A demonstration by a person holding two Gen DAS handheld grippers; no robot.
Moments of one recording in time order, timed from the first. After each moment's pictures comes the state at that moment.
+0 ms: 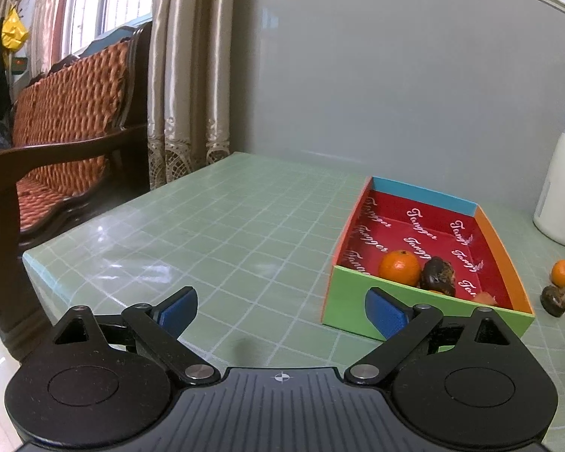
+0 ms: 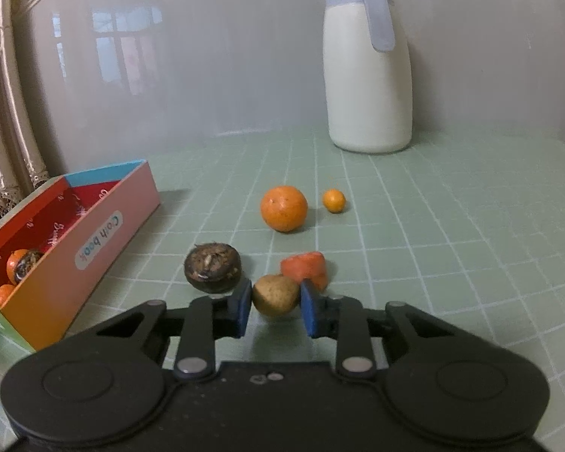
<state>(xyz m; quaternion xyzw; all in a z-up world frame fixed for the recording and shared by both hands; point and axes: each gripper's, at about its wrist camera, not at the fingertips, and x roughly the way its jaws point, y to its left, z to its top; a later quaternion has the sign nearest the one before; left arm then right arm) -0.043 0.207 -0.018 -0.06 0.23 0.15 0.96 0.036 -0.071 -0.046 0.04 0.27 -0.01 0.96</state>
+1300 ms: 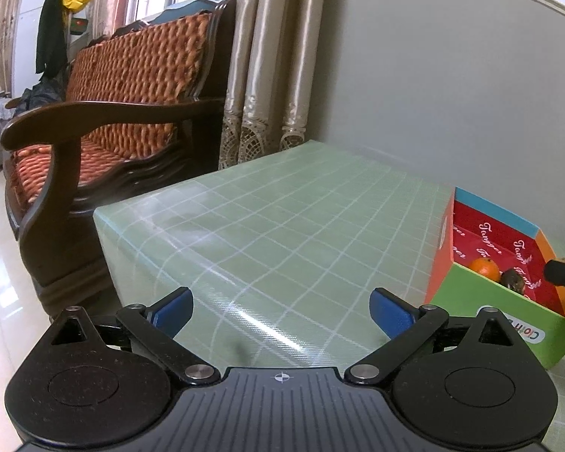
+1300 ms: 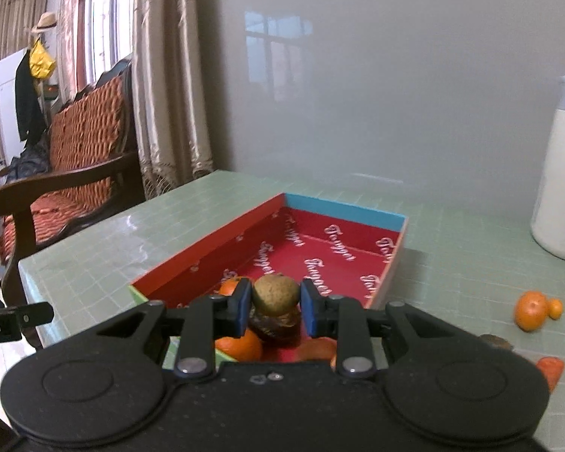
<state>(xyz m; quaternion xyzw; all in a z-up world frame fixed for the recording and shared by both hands) -0.076 0.275 -0.029 -0.11 0.24 0.22 0.94 0.043 0.097 -0.007 -0.05 0.23 0.21 0.95</state>
